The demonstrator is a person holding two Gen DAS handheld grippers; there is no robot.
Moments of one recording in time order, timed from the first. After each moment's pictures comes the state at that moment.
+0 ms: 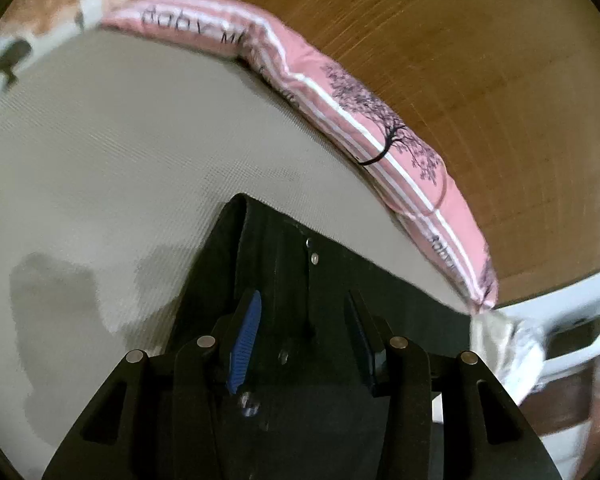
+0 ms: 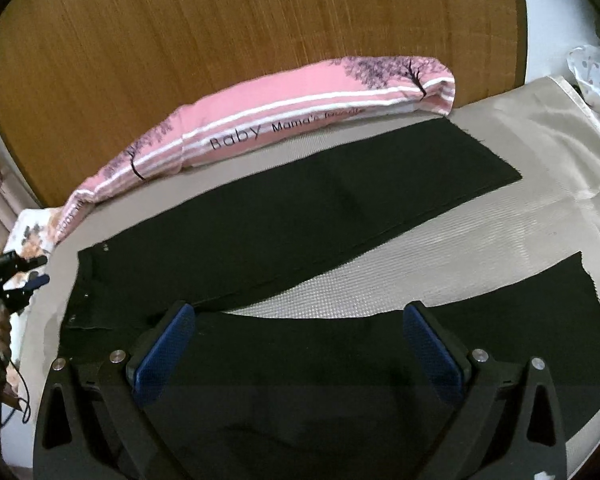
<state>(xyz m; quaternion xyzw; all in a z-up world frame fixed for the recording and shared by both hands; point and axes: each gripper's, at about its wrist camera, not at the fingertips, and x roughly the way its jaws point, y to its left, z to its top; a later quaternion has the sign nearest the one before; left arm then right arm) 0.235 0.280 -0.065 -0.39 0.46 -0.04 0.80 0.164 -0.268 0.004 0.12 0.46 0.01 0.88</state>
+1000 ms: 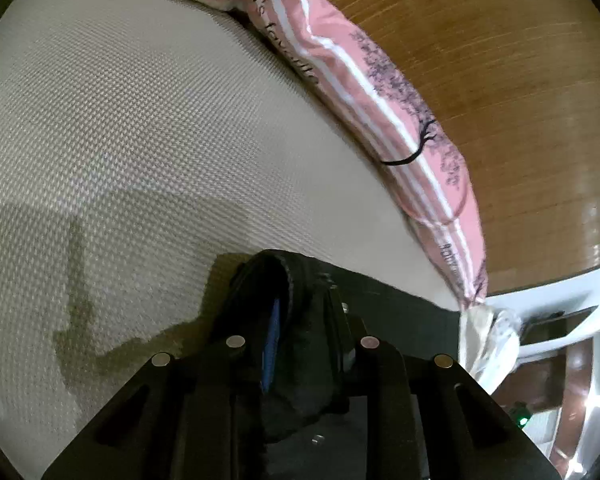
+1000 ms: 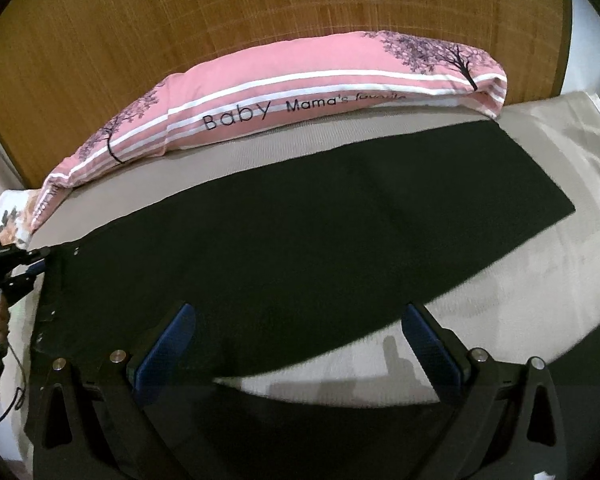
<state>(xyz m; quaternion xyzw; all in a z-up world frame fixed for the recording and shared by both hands) 0.308 0.303 -0.127 -0.41 0.50 -0.10 0.76 0.255 -0.242 -0.035 0.09 0.49 0.01 0.87</state>
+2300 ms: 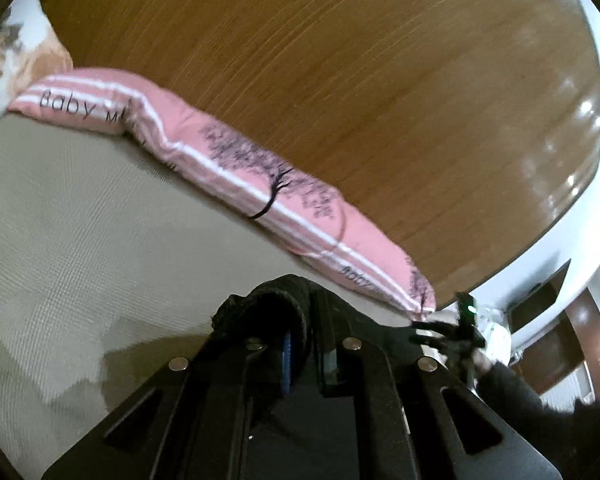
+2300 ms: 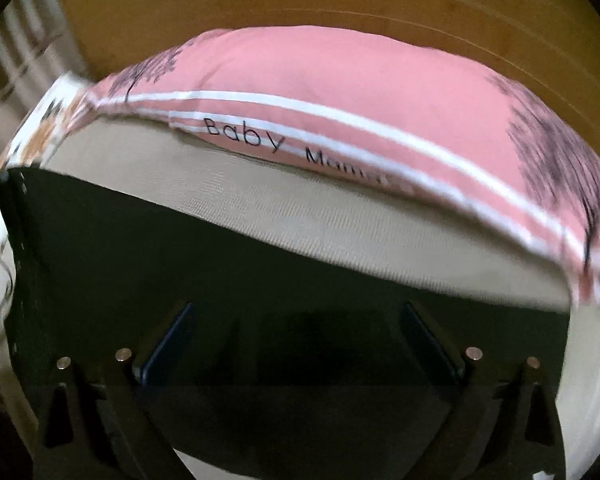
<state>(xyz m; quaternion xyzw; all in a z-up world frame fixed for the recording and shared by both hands) 0.239 0.253 0.000 -0.36 0.33 -0.16 0.86 0.456 -0.284 -0.041 -0.09 0.57 0.29 0.76</state>
